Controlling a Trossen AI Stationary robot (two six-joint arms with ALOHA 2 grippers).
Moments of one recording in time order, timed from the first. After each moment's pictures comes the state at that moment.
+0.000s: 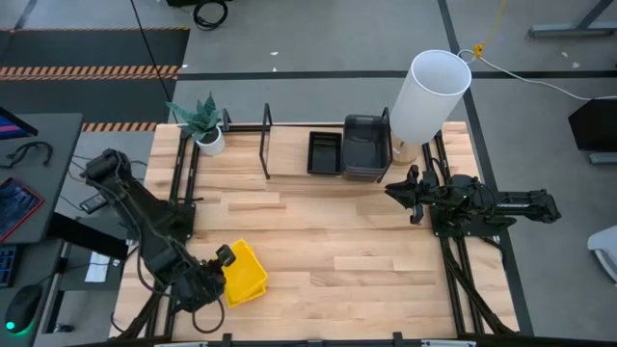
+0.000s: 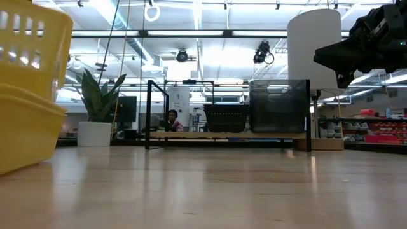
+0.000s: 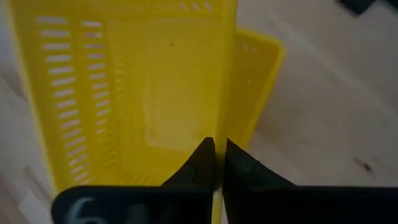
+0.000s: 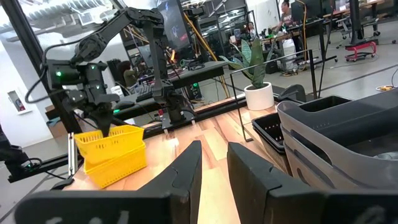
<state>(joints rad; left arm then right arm) -0.93 1.34 0.94 -0.84 -0.29 -0.01 -0.05 0.01 0.01 0.07 0.11 0.27</state>
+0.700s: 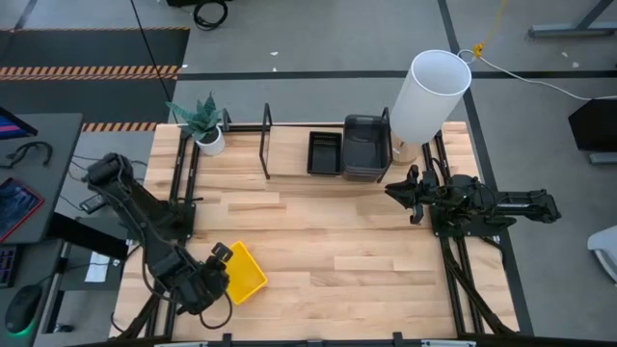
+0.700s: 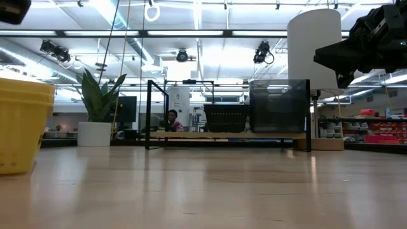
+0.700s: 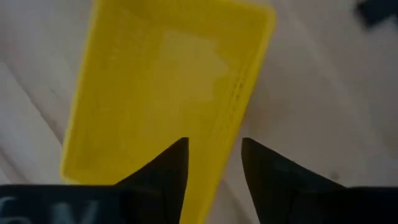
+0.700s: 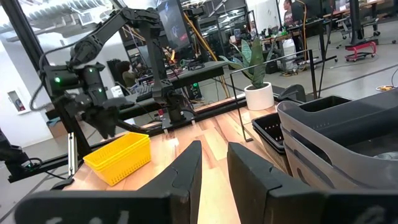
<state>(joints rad) -0.93 1.39 0.97 -0.91 -0.24 -0.27 -0.05 0.01 0.01 0.07 0.11 0.27</state>
